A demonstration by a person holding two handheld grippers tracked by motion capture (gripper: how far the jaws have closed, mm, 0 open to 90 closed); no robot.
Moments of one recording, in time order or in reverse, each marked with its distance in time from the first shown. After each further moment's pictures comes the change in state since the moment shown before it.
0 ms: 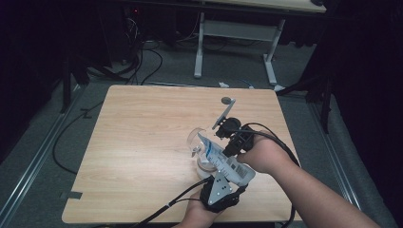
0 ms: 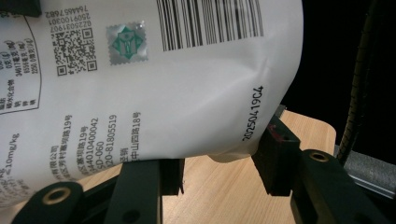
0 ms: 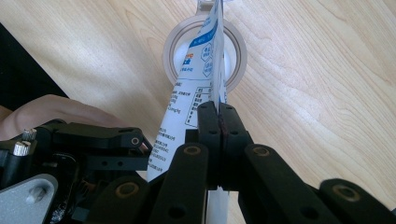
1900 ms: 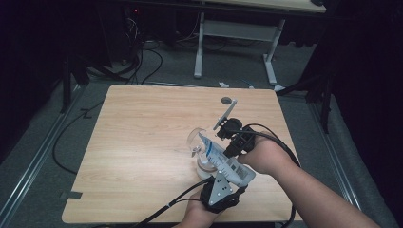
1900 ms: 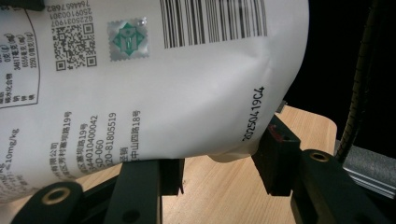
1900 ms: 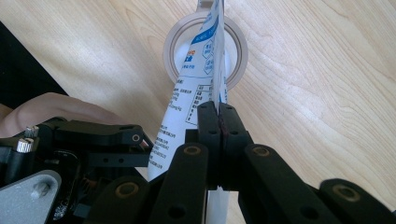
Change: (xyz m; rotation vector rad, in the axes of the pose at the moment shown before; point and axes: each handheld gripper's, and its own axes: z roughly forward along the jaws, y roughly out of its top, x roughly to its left) left arm -0.001 -0.001 0.000 0.015 0.001 0.007; right arm 0.000 -0.003 0.001 -0.001 0.007 0.011
